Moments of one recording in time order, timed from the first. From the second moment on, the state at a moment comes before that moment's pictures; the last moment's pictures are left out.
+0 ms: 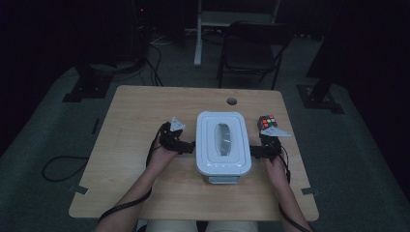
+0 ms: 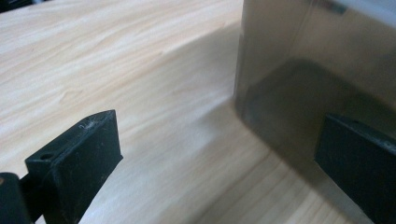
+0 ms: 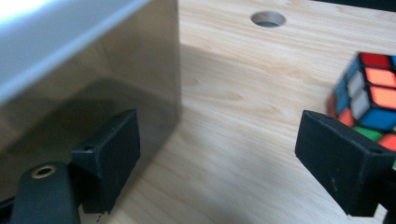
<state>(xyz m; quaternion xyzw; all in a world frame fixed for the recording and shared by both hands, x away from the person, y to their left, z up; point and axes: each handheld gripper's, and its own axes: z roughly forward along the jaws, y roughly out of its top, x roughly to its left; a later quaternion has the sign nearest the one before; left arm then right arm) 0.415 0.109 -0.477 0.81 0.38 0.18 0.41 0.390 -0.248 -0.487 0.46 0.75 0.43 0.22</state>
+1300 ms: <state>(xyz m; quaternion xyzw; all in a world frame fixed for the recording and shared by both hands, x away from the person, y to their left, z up) 0.347 0.113 -0.471 0.84 0.33 0.19 0.39 0.329 -0.243 -0.493 0.45 0.74 0.48 0.14</state>
